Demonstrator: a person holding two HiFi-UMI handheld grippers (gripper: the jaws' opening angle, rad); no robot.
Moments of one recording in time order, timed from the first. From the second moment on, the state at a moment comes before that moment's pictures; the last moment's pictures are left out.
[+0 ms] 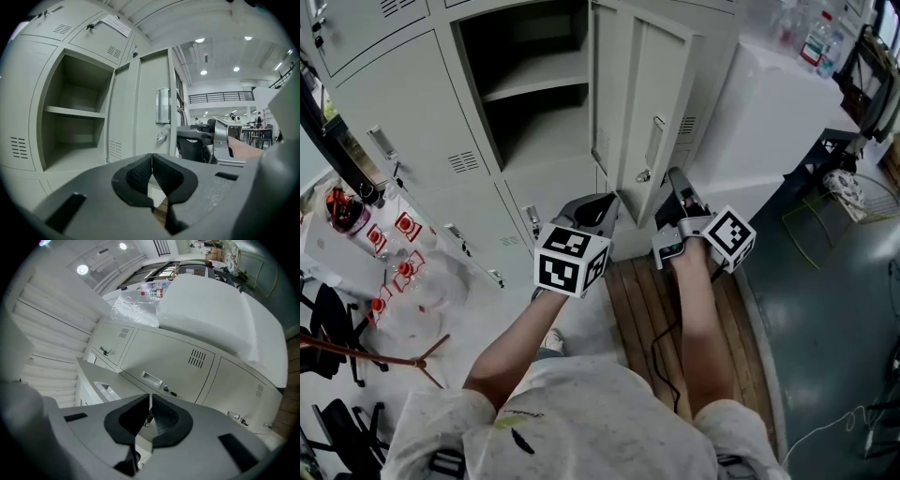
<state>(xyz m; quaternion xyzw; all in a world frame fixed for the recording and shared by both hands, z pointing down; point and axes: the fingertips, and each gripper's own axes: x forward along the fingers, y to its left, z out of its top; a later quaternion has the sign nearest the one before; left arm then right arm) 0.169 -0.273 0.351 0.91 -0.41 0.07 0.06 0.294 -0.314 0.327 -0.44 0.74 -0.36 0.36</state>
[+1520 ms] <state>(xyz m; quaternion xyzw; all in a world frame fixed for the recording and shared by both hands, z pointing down) 0.024 -0.233 0.346 0.84 -0.54 0.05 0.06 0.095 -0.235 0.310 -0.41 0.90 -0.09 0.08</state>
